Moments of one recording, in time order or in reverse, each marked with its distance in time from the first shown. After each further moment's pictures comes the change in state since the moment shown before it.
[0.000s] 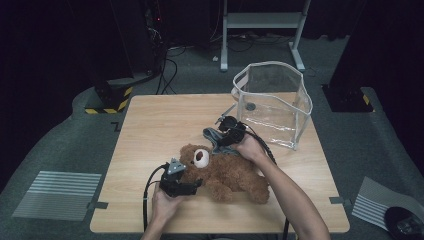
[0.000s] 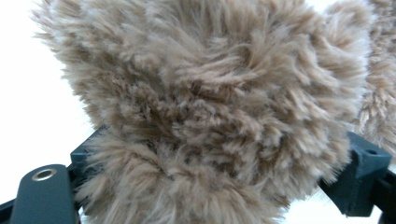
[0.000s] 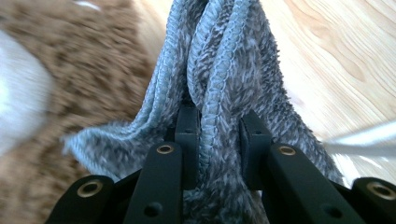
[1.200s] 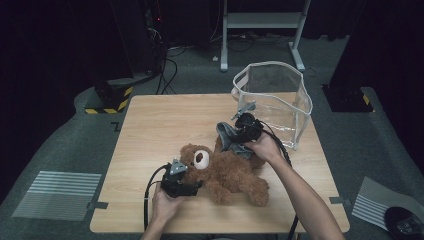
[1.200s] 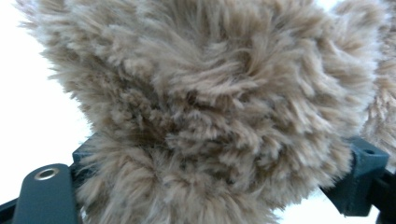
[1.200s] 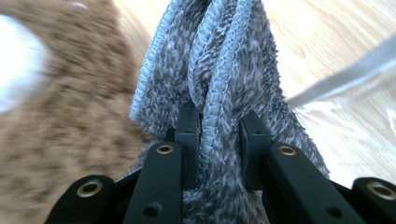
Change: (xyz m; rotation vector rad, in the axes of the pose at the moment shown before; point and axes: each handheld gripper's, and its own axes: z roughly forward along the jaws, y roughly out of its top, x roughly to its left) left arm -0.003 0.001 0.003 0.027 0.003 0.008; right arm -0.006 -0.025 -0.048 -0.078 -0.030 0.043
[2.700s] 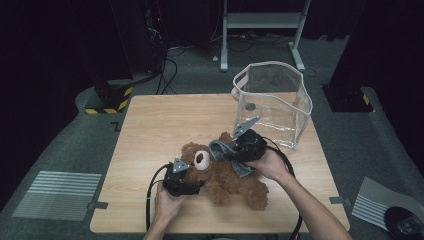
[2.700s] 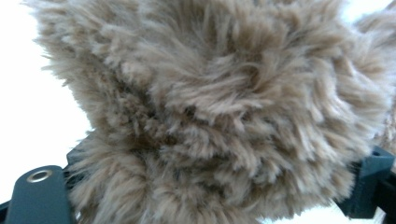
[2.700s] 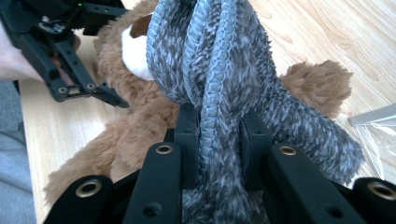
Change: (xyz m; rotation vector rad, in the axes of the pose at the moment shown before) left arm -0.003 0.002 0.006 0.017 0.027 -0.024; right arm 0.059 -0.025 -0.039 -0.074 0.124 -0.142
